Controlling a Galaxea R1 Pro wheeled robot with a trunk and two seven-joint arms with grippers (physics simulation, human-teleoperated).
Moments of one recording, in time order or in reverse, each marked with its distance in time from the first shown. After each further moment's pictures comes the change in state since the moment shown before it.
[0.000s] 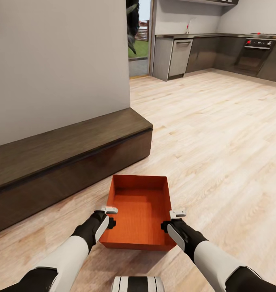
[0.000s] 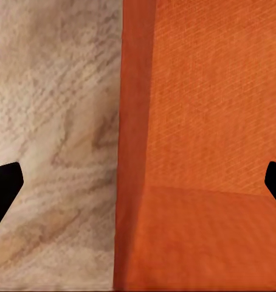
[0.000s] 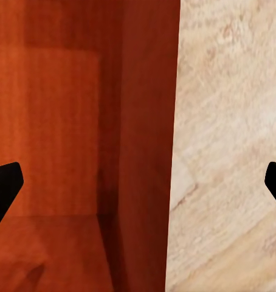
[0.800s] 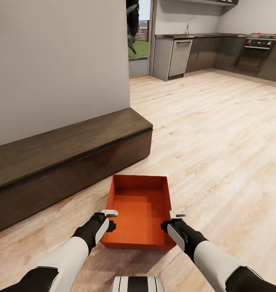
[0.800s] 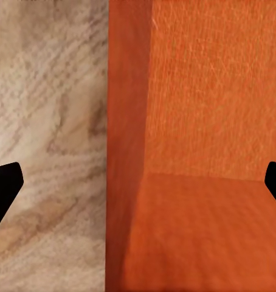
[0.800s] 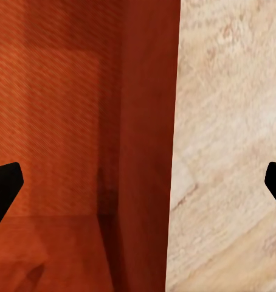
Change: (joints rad) left arm 0.000 0.000 0.001 0.035 -0.001 -0.003 -0.006; right arm 0.000 0.000 0.000 0.000 0.000 0.000 0.000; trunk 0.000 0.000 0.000
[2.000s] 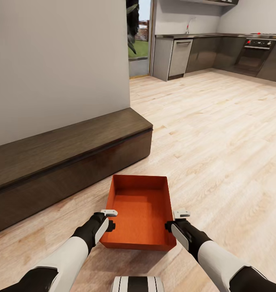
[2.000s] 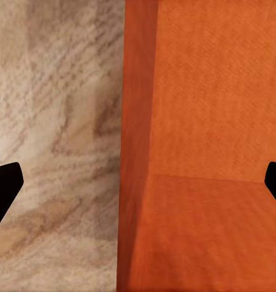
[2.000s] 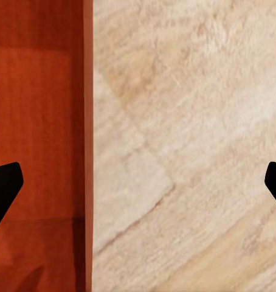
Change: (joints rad) left arm 0.000 0.003 0.000 -0.002 -0.001 0.000 0.007; right arm 0.000 -0.032 -0.001 0.000 -0.001 0.000 0.000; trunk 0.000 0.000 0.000
